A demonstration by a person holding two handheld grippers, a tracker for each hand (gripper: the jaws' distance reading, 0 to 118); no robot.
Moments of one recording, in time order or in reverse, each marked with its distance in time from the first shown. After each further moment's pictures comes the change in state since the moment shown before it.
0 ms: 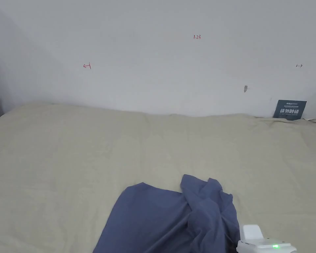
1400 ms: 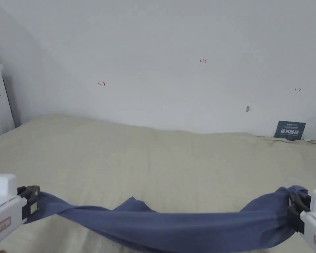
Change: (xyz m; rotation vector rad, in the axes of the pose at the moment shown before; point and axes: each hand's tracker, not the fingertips) left arm -0.064 0.174 0.083 0.410 0.083 -0.026; right arm 0.024 0.041 0.249 0.596 -0.187 0.002
